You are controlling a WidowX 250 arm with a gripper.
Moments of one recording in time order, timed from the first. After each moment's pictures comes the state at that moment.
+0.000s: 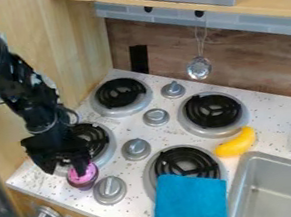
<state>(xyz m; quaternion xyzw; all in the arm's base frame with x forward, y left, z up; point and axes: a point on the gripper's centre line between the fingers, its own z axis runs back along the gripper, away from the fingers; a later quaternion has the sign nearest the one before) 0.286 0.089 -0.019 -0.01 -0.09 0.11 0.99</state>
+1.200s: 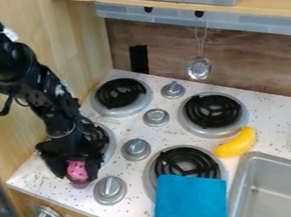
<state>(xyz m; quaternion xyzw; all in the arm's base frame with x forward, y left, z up) 0.302 0.083 -0.044 0.02 -0.08 0.12 0.99</state>
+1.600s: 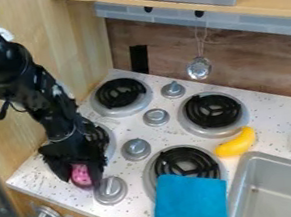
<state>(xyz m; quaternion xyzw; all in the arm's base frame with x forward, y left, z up) 0.294 0.067 -0.034 -0.02 -0.08 0.10 0.99</state>
